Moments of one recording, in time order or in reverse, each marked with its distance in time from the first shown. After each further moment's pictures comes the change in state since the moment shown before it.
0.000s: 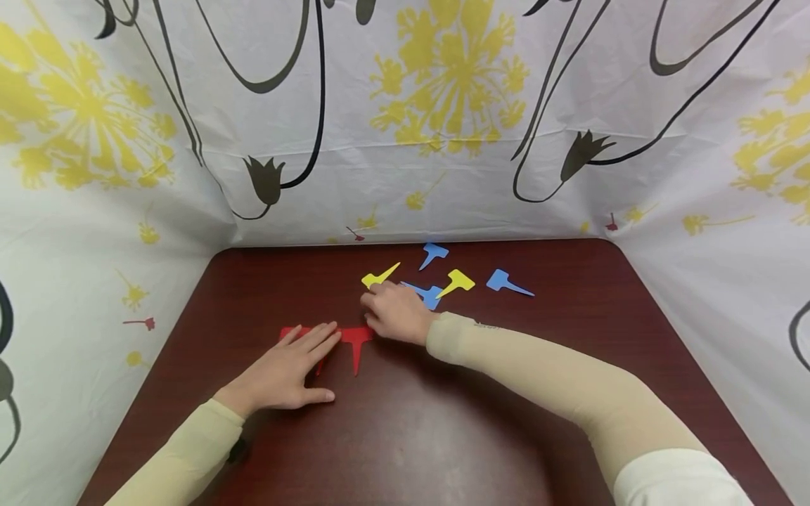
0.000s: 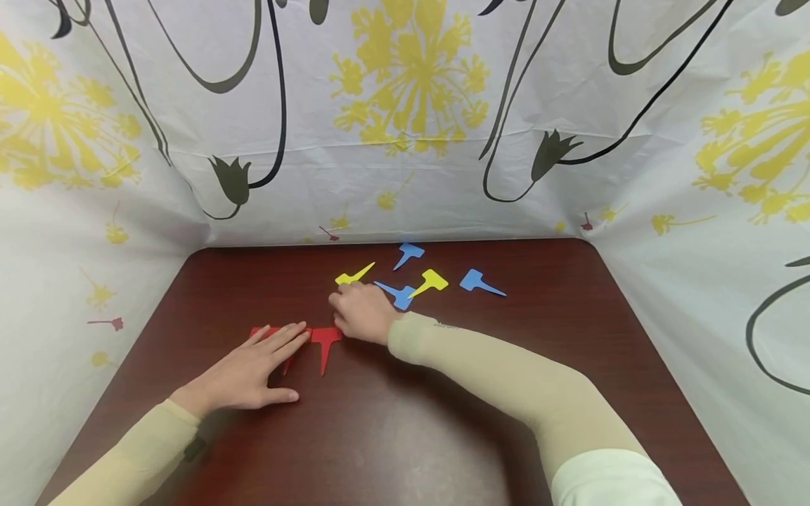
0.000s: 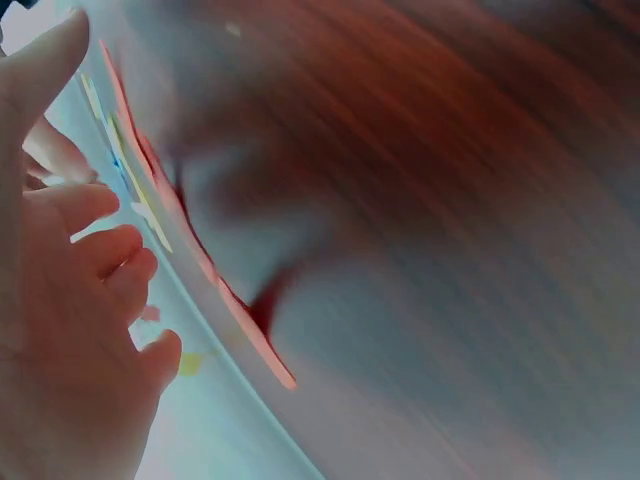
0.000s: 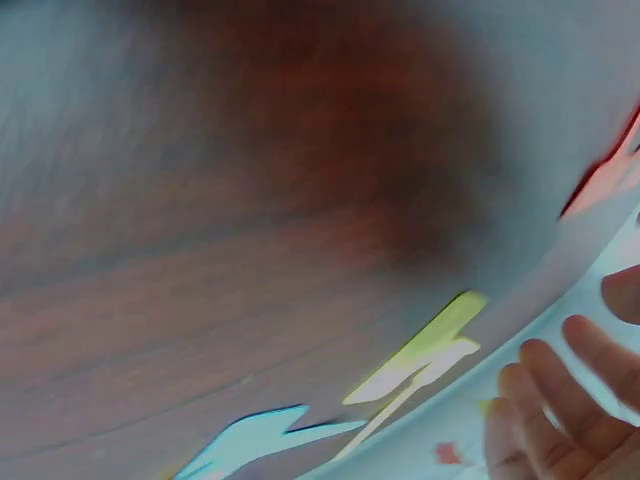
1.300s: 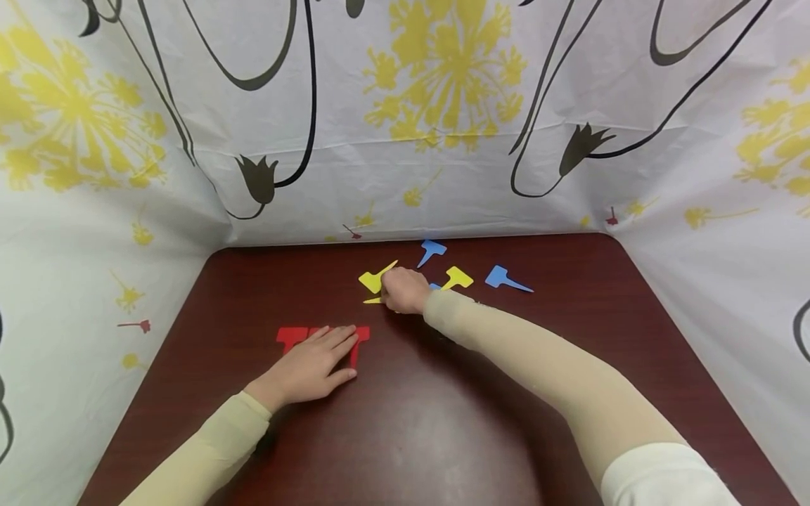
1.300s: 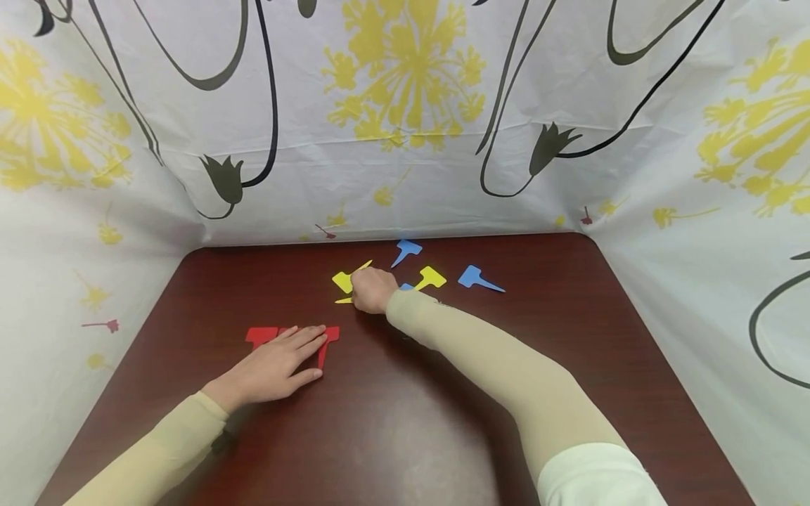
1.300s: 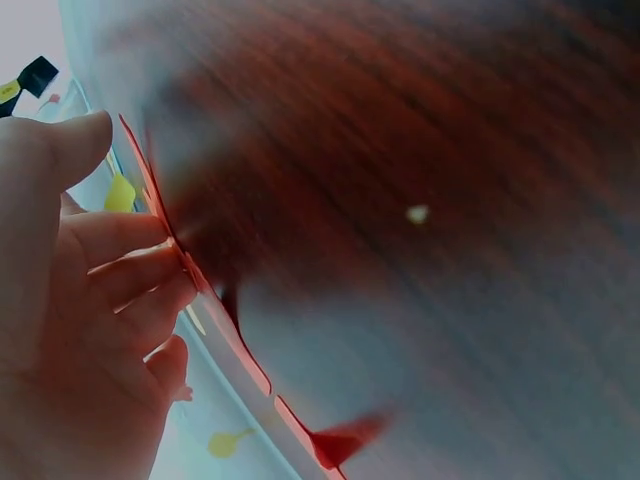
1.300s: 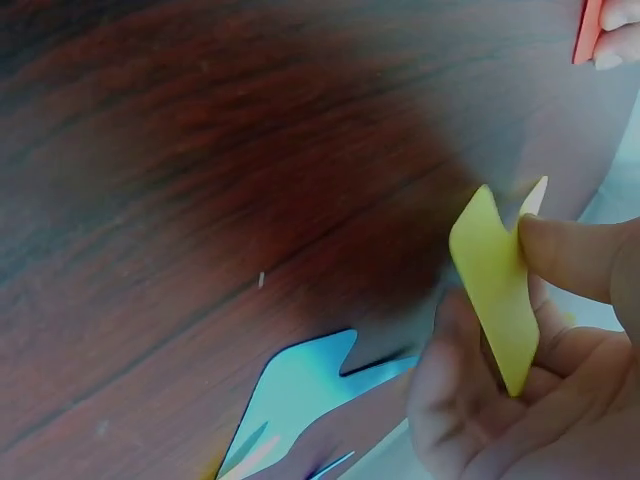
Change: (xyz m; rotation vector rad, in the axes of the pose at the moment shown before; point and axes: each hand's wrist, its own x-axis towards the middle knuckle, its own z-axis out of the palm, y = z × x) left_hand 0.039 0.023 0.010 0.006 -0.070 -0.025; right_hand 0.023 0.044 -0.001 0.237 -0.337 0.340
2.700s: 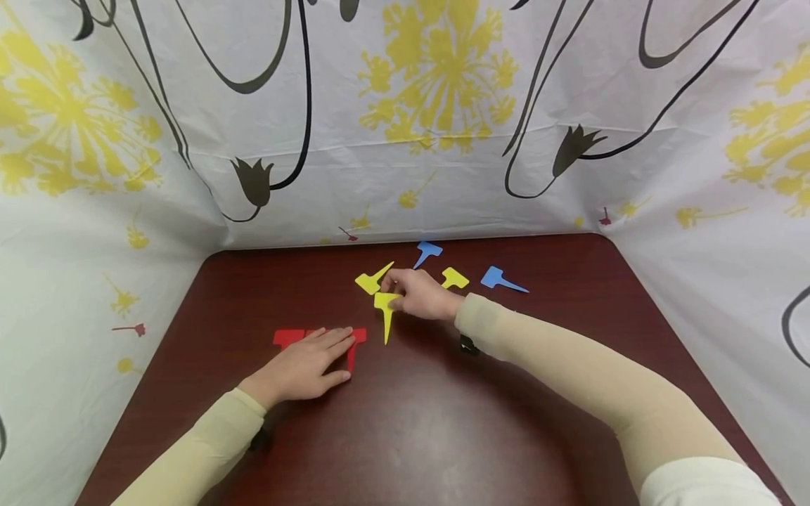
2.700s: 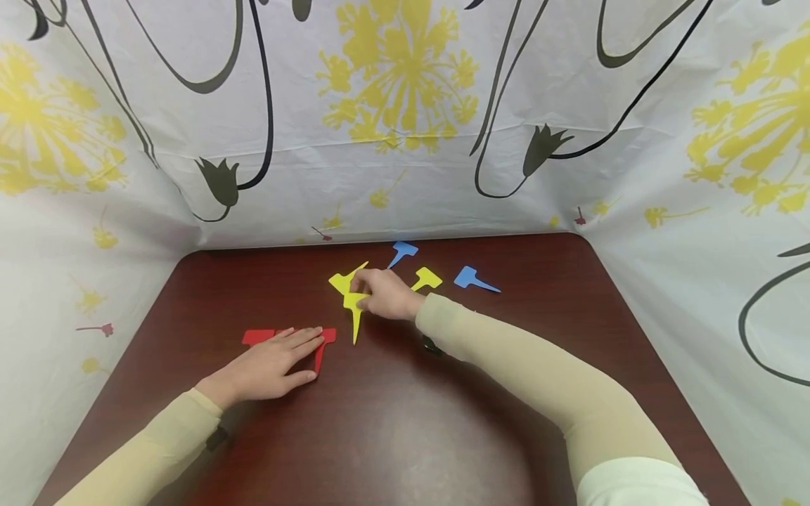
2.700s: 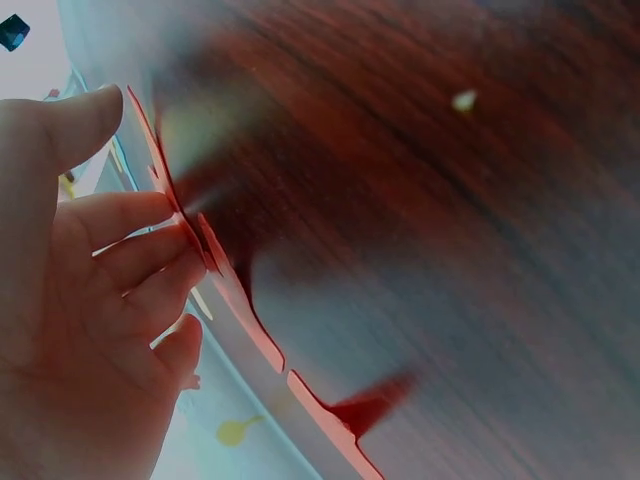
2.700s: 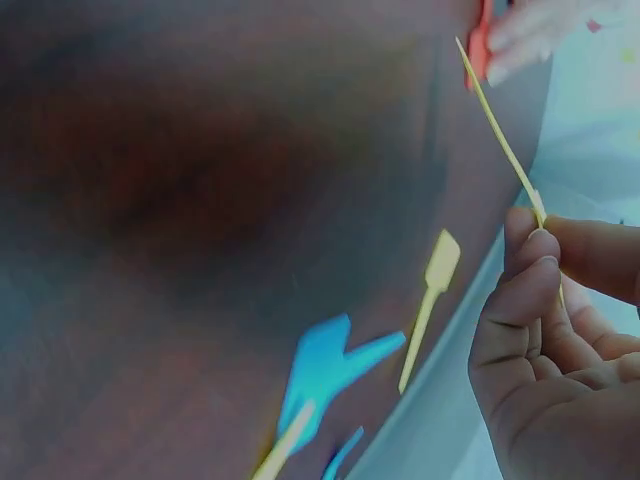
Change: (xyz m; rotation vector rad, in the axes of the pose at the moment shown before) left_hand 0.002 -0.002 -0.012 -0.039 -0.075 0.008; right_hand -0.050 0.017 -0.020 0.444 0.066 -0.124
